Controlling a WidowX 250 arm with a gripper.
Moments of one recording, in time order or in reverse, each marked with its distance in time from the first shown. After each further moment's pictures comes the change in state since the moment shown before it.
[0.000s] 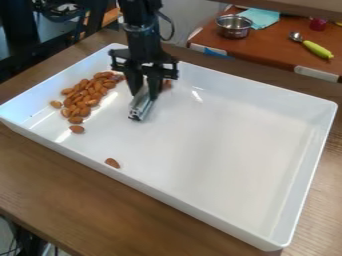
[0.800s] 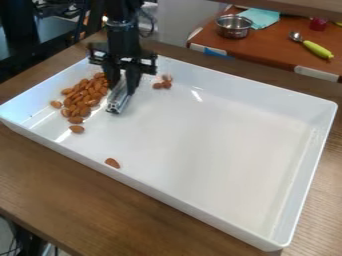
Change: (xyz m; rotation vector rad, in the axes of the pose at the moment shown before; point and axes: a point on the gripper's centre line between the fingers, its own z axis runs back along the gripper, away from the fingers) arm 0.003 0.039 0.004 0.115 -0.003 0.072
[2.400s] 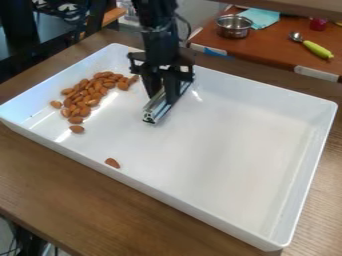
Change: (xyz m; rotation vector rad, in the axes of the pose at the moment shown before) arm -0.010 -0.070 0.003 -0.207 0.029 -0.218
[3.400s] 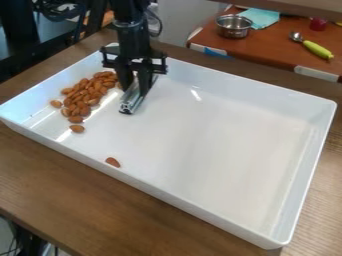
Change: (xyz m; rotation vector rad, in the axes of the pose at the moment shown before) arm 0.007 0.056 0.001 0.096 0.000 0.186
